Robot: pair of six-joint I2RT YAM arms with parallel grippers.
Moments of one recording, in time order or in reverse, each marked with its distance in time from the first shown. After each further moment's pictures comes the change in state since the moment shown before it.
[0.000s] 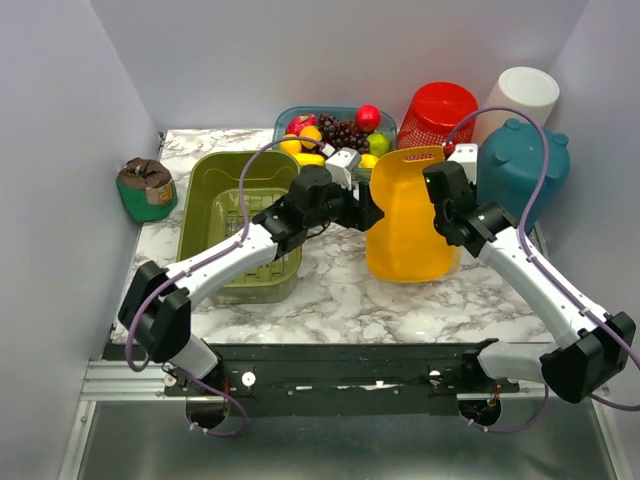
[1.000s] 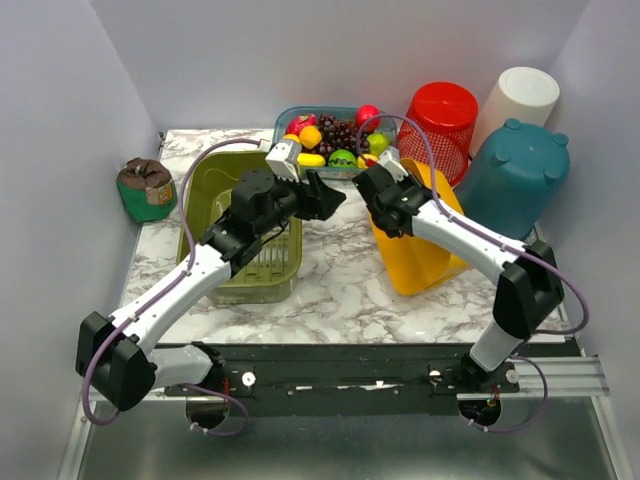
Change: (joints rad) left arm 0.134 -0.272 -0.170 0.034 -0.019 -0.088; right arm 0.193 0.401 0.169 0.003 0.397 -0.416
